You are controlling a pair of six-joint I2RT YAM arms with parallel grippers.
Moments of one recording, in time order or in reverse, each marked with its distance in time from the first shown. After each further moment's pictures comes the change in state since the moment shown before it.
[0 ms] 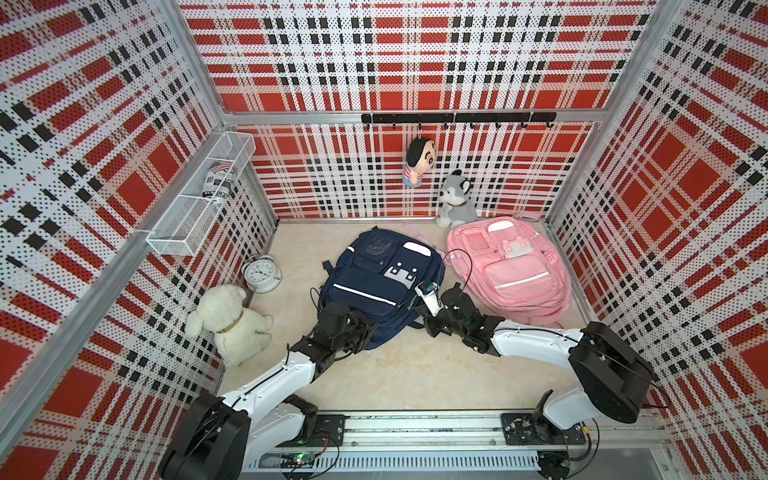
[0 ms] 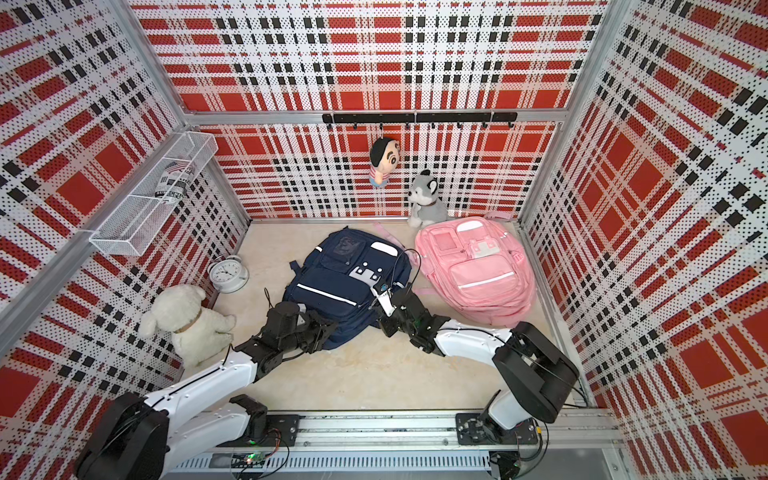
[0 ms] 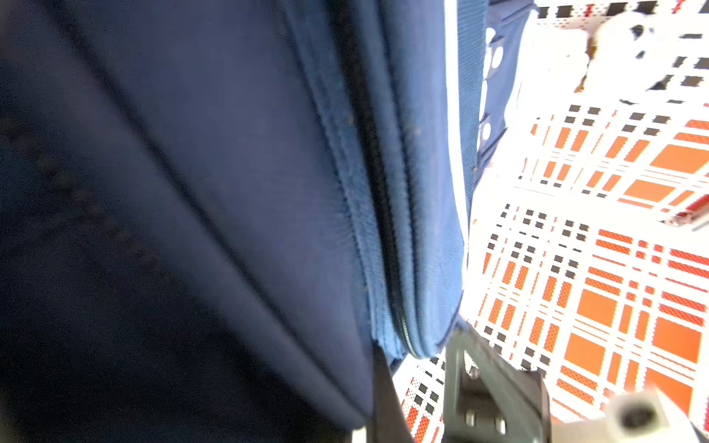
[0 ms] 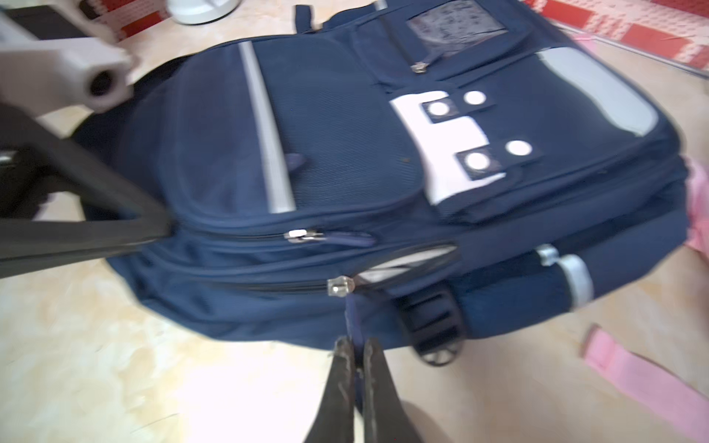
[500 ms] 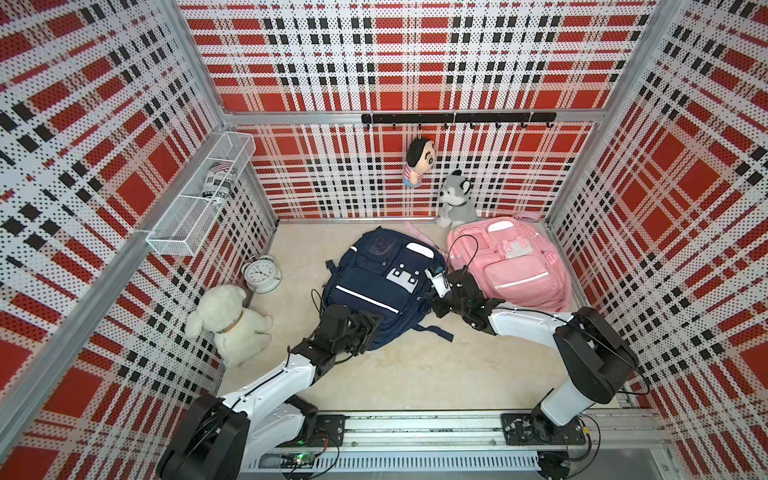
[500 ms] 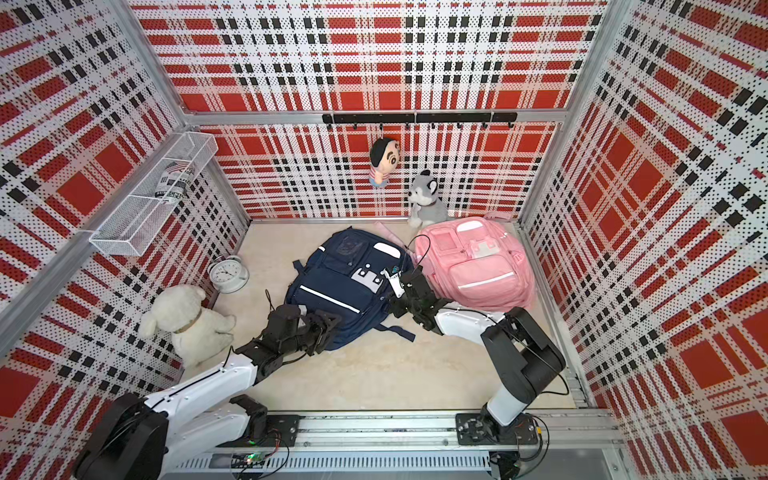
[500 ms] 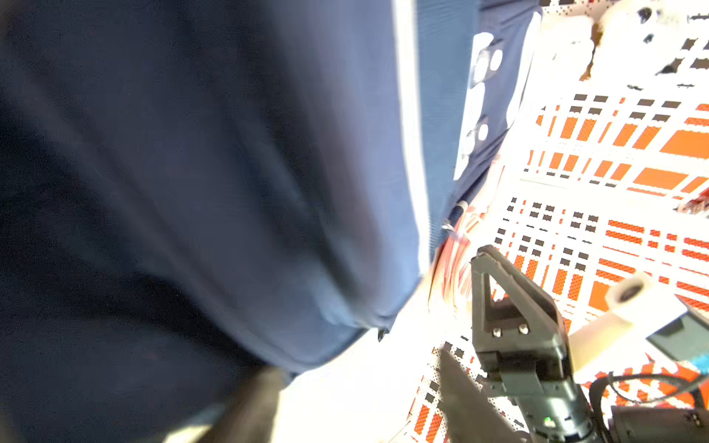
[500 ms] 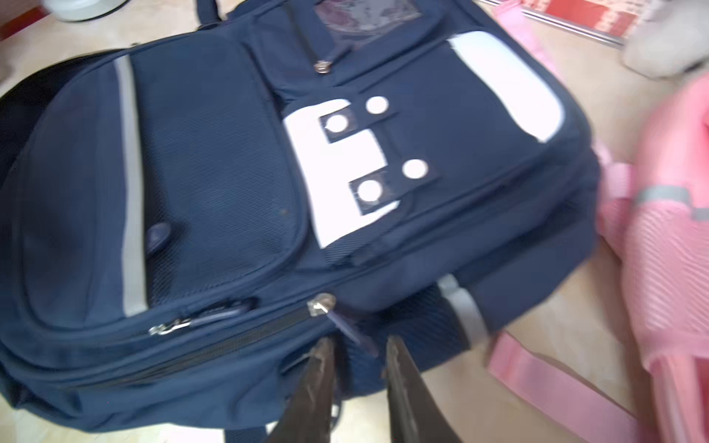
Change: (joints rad) left arm -0.037 0.008 0.011 -0.003 -0.028 0.055; right arm -0.128 0.098 0.107 -0.064 -0.023 0.001
